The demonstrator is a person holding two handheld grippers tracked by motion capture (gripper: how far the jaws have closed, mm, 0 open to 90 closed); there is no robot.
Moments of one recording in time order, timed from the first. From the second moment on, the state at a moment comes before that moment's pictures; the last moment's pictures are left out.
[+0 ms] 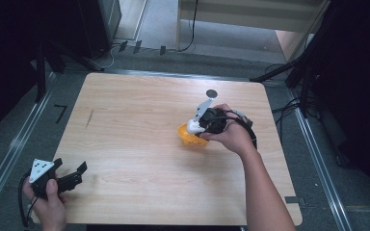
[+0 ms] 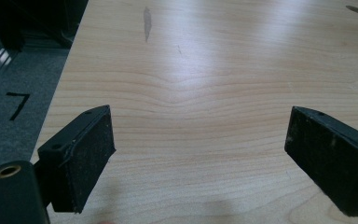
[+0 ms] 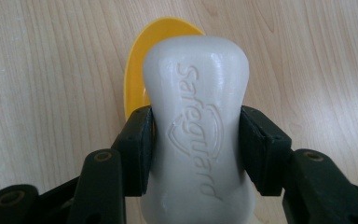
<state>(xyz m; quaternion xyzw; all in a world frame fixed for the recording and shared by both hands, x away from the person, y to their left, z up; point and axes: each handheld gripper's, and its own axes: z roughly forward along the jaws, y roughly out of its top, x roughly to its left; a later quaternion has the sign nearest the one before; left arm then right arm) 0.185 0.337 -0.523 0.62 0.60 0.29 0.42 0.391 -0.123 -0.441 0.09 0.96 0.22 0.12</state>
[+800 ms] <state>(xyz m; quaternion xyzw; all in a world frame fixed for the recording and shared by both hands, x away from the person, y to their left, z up) 0.185 0.337 -0.523 0.62 0.60 0.29 0.42 0.405 -0.108 -0.461 0.06 0.97 0.20 0.11</state>
